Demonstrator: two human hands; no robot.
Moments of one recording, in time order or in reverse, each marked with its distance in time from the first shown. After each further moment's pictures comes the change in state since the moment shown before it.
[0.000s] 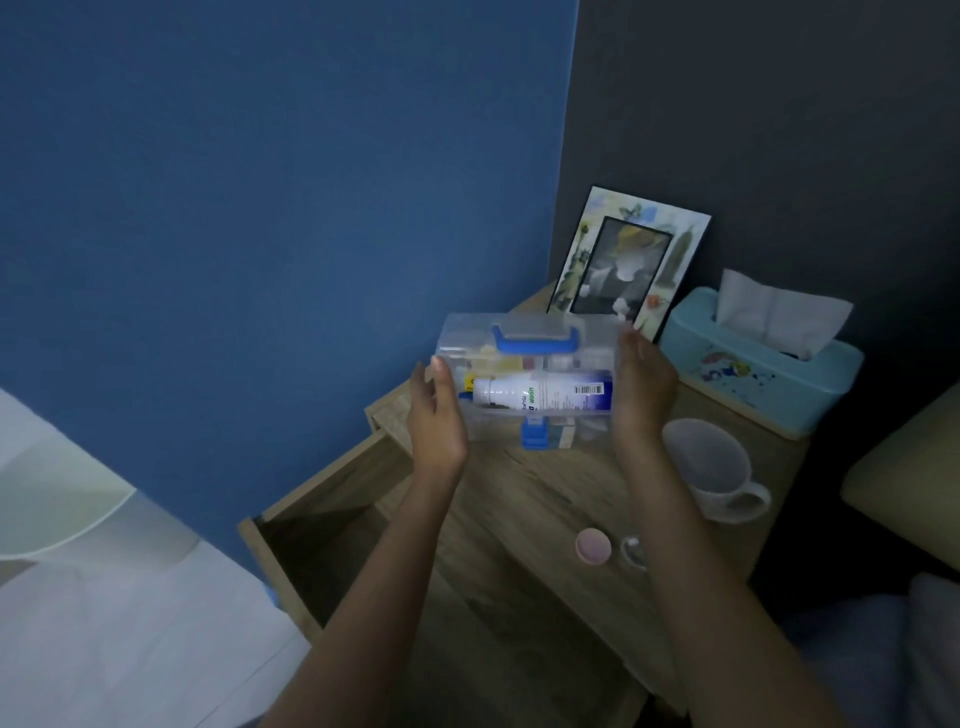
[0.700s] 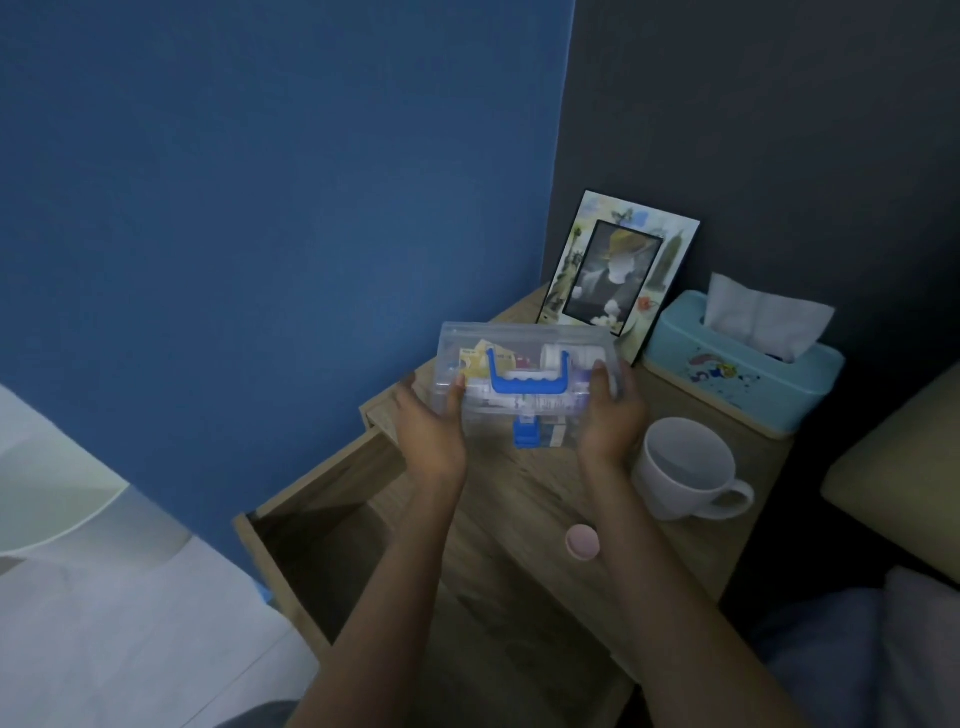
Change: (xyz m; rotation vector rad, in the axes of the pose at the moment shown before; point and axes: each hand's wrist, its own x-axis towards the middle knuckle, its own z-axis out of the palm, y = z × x) left_hand -0.013 0.002 0.000 0.192 0.151 0.020; right_hand -0.022 0.028 0.007 -0.015 0.115 -0.076
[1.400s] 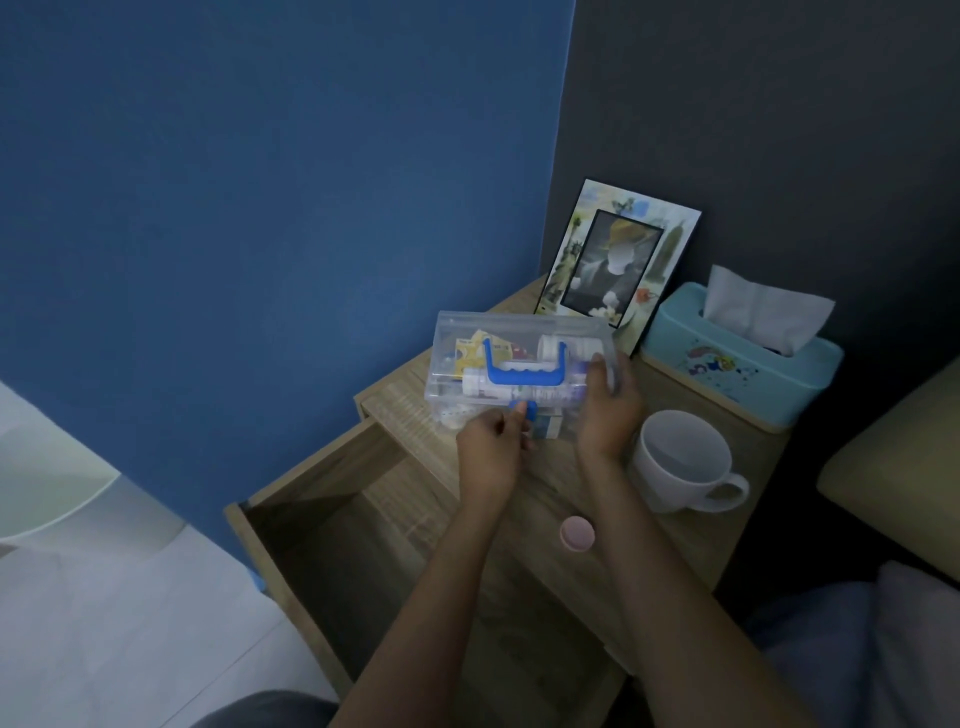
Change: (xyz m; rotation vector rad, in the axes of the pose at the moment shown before) left_hand -0.039 -0.011 0.034 -0.037 -0.335 -0.008; right_hand 0.004 0.011 0.001 0.020 0.008 -0.068
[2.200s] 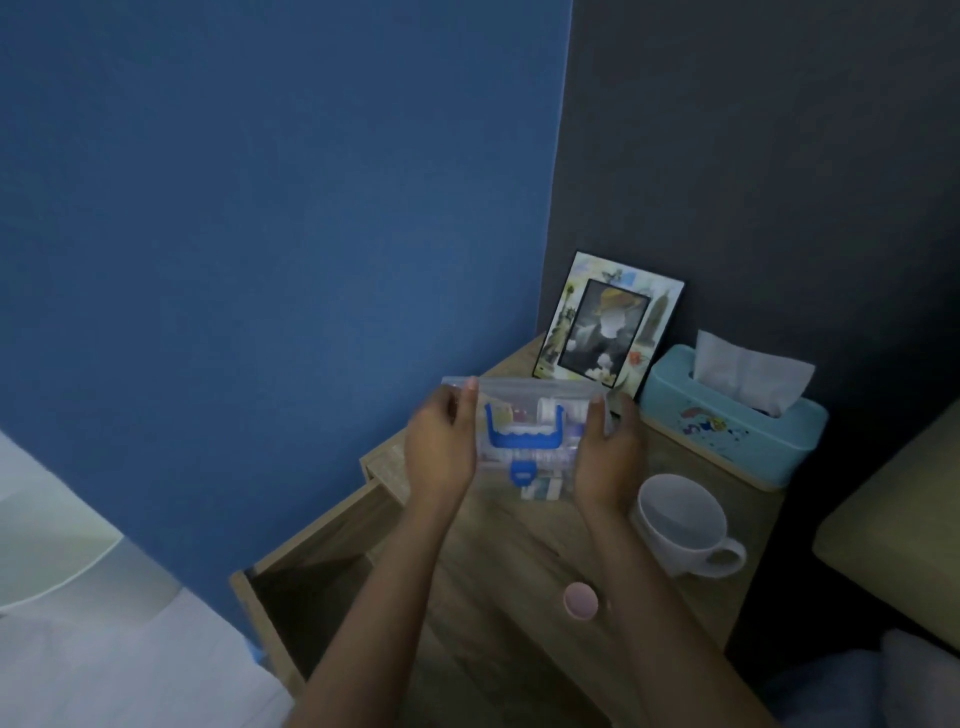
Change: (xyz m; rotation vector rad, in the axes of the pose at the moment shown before) left_hand 0.040 0.065 -0.052 0.210 0.232 0.272; right_hand 0.012 -0.019 0.000 -0.365 -0.036 -0.097
